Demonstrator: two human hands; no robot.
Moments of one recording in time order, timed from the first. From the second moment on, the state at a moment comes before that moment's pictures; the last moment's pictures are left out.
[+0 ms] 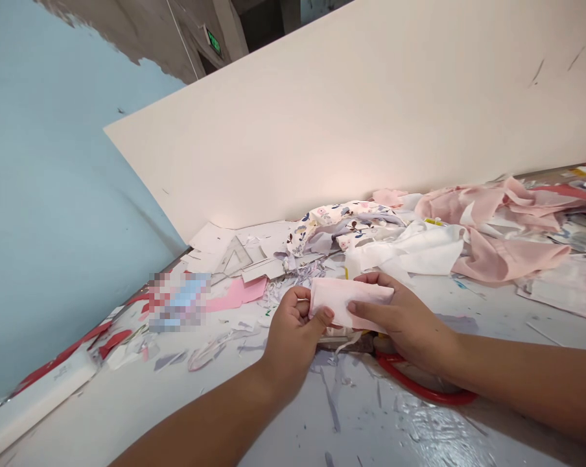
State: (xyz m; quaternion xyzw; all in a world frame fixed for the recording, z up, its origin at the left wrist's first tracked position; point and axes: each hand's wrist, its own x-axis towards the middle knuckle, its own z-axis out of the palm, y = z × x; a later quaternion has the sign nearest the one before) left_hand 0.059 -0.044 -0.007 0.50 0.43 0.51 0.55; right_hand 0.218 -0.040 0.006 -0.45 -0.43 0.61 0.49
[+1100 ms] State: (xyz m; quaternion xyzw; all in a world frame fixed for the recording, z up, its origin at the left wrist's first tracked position) left_hand 0.052 -0.043 0.005 0.44 0.44 0.46 0.63; right_hand 0.221 -0.037 -0.002 -0.47 -0.45 0.56 0.50
